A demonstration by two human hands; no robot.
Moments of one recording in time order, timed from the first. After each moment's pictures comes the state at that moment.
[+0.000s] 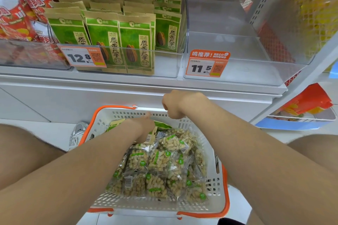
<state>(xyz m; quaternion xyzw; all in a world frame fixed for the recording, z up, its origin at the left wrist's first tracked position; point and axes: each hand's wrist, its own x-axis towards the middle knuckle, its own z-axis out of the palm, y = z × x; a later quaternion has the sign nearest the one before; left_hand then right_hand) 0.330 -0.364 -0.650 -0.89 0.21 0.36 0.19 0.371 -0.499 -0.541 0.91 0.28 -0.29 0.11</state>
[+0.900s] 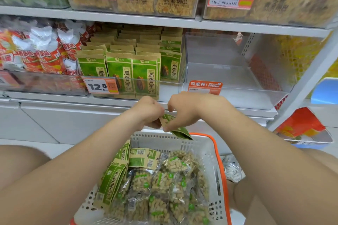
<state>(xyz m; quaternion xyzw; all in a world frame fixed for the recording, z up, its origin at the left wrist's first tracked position) 0.334 -0.365 -0.507 -0.80 -0.18 0.15 -0.55 0.361 -0.515 -0.443 0.92 0.31 -0.23 0.06</state>
